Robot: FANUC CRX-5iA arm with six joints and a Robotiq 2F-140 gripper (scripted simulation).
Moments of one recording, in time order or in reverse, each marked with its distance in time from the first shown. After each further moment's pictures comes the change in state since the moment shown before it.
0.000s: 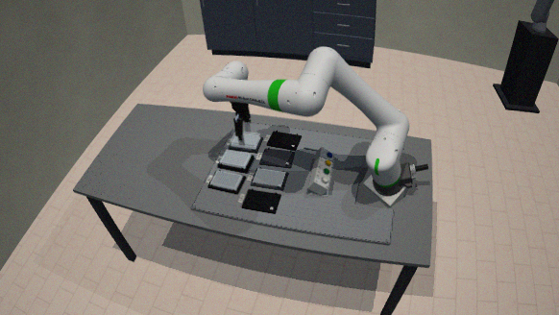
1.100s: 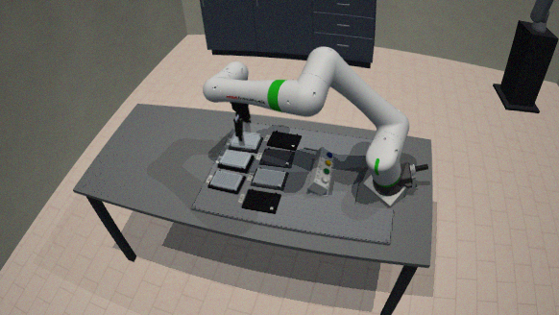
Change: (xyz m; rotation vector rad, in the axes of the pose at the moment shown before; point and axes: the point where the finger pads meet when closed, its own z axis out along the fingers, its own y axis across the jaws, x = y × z) arm 0.000 0.000 0.002 0.000 0.000 0.000
